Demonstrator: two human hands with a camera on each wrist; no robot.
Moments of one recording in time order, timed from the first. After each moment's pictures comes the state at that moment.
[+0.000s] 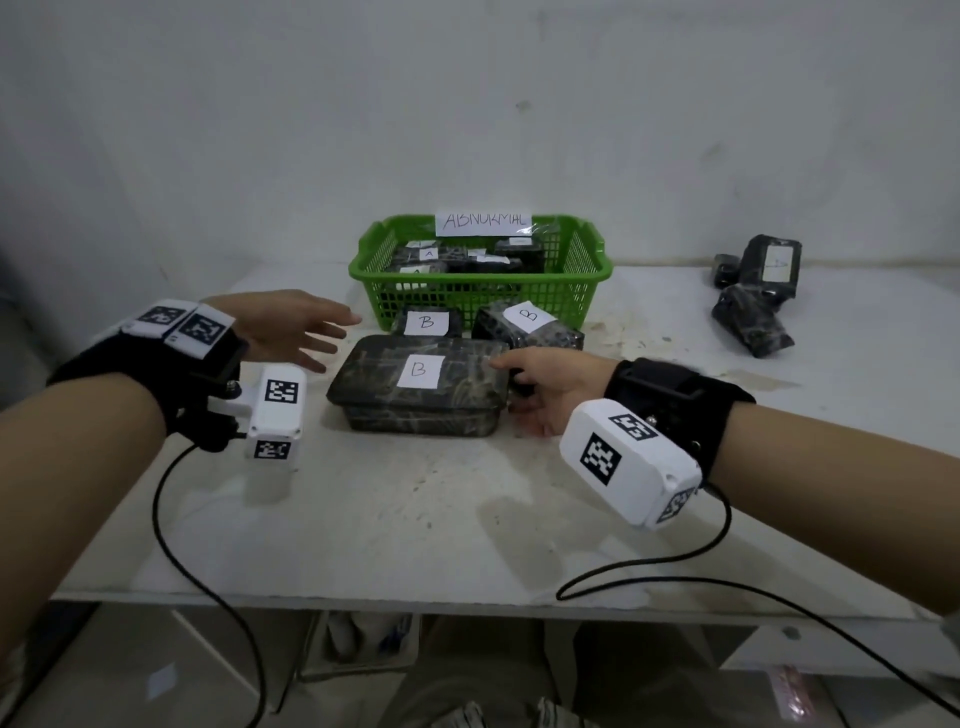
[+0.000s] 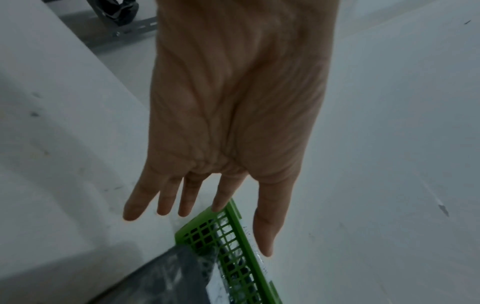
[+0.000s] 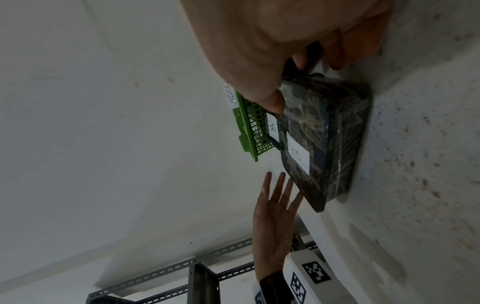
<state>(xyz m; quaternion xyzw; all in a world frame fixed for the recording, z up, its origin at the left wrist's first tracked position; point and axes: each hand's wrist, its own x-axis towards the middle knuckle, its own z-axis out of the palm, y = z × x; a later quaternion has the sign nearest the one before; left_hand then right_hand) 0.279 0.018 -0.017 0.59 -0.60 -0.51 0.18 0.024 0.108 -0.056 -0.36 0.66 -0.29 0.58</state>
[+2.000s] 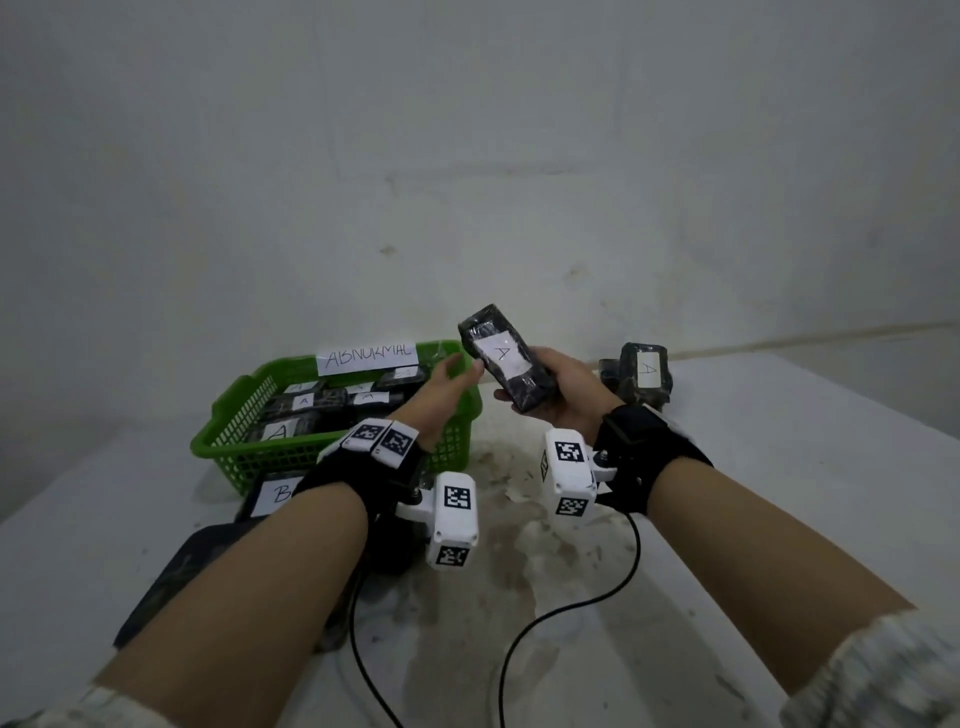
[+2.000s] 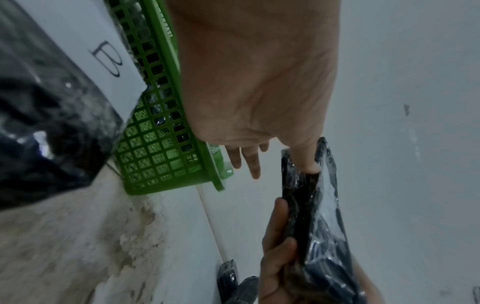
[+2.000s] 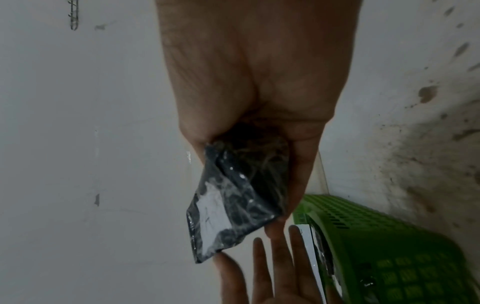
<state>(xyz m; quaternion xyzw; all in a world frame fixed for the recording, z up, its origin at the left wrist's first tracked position) -0.018 -0.024 -0.017 0.40 -0.62 -0.58 0.33 -0.172 0.037 -0.014 -0.37 0.42 -0.63 0.54</state>
